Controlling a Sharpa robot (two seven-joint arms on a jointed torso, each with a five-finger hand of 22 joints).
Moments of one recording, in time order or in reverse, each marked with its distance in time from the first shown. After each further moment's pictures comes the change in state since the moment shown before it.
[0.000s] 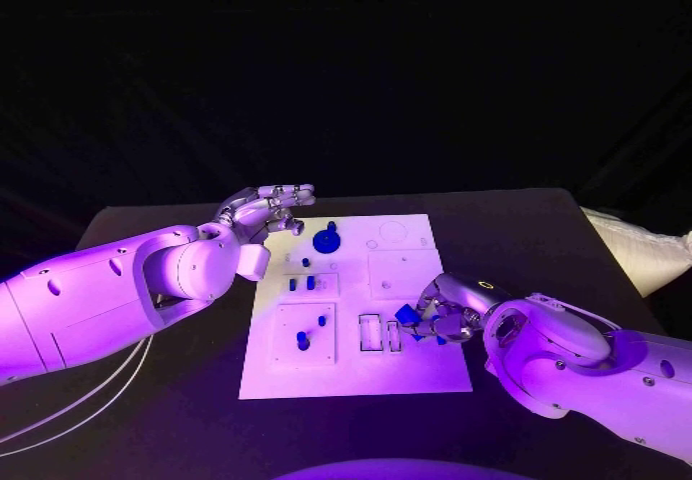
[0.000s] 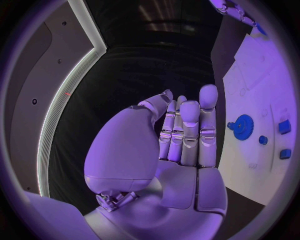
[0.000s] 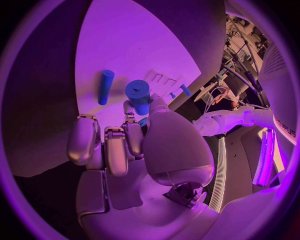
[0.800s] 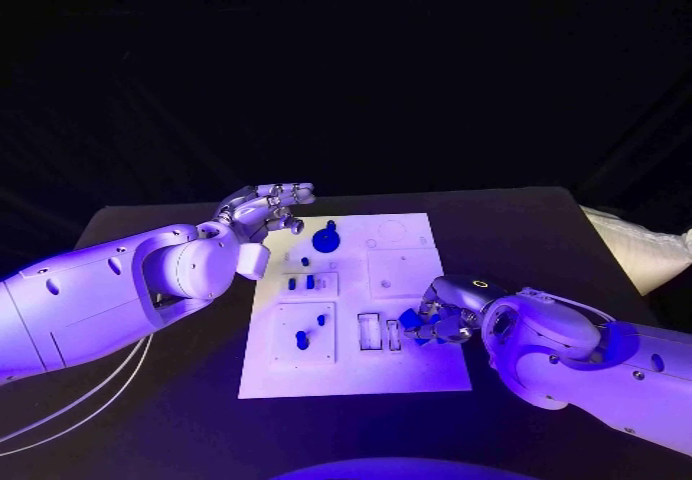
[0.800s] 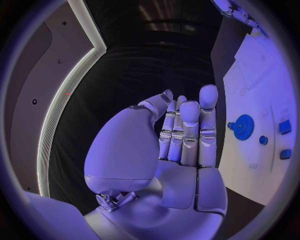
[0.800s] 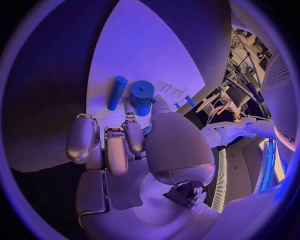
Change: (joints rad) left arm 0.002 0.003 0.000 -0.001 0.000 -0.002 0.001; left_hand 0.000 0.000 0.003 -0.003 0.000 0.000 0.000 0.000 0.000 0.000 0.000 0.000 -0.001 0.003 -0.003 0.000 0.003 0.000 0.000 0.000 0.004 0.003; right arm 0.006 0.017 -0.004 -0.044 -0.066 0.134 -0.019; right_hand -0.024 -0.058 0.003 -0.003 -0.071 -0.028 0.006 -0.018 -0.009 -0.010 0.022 0.006 -0.016 0.000 0.014 -0.005 0.000 0.000 -0.005 0.013 -0.007 -0.012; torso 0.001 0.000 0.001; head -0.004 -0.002
